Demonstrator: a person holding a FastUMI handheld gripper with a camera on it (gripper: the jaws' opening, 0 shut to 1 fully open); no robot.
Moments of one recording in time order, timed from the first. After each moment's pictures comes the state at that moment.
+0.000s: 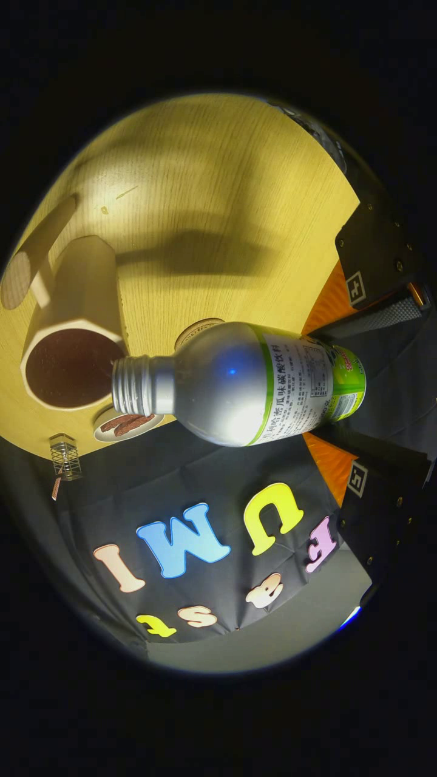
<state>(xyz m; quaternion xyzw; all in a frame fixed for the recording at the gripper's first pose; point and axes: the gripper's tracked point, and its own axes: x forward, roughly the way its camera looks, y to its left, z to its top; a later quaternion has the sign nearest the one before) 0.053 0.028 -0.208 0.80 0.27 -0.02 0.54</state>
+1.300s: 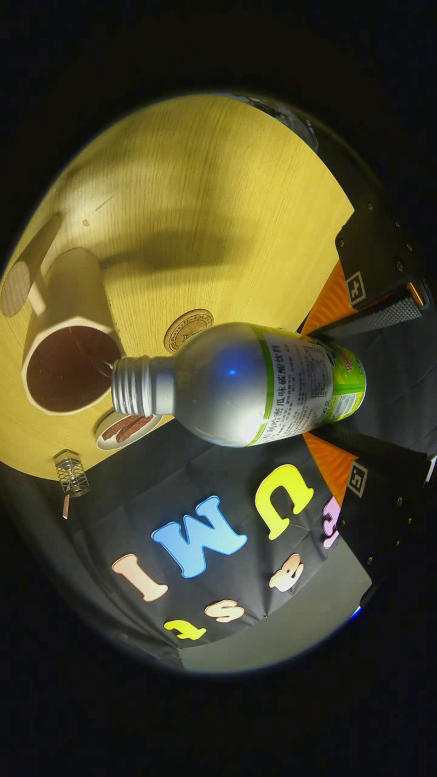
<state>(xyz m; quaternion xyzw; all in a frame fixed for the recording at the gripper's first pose) 0.056 0.024 -0.177 0.84 0.26 -0.02 0.48</state>
